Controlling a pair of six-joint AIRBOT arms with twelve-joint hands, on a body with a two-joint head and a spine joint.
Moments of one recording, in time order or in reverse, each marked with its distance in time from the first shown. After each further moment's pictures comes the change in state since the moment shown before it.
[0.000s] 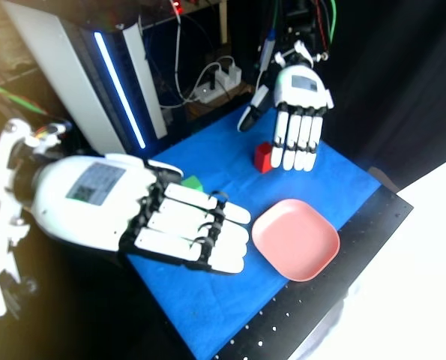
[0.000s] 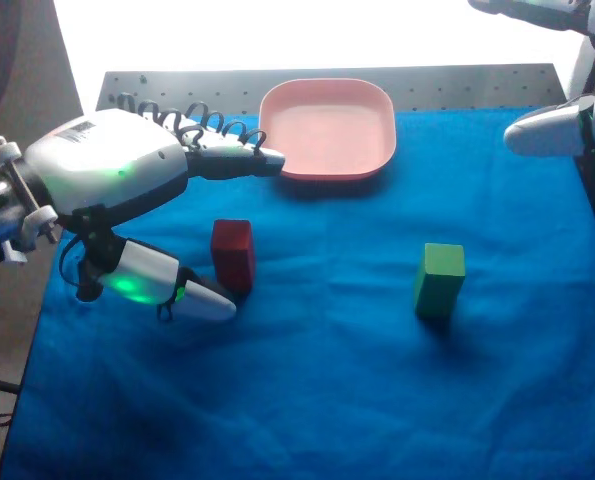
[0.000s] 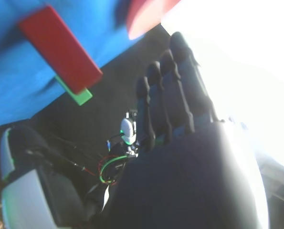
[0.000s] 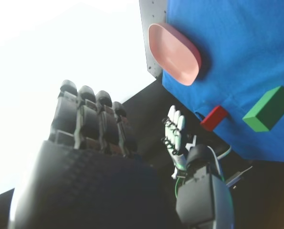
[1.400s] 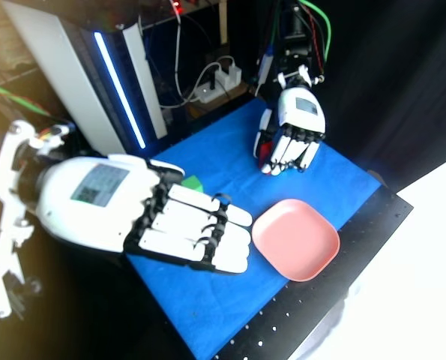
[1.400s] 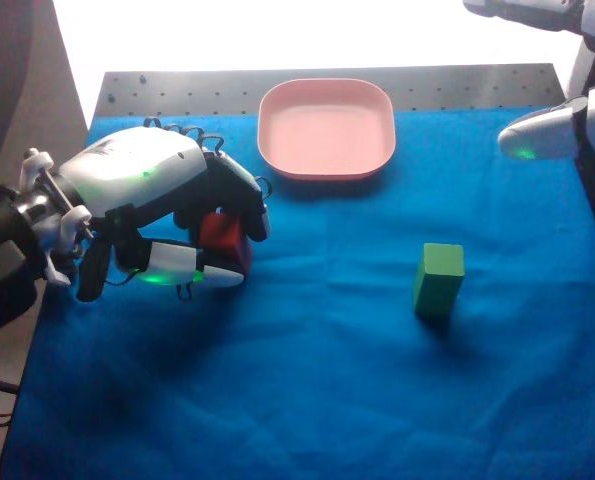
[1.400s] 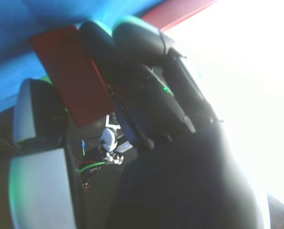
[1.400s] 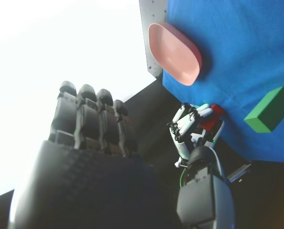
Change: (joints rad) left arm 0.036 -0.121 0.102 -0.103 -0.045 -0.073; right arm 0.000 -0.017 0.013 0.005 0.000 0.000
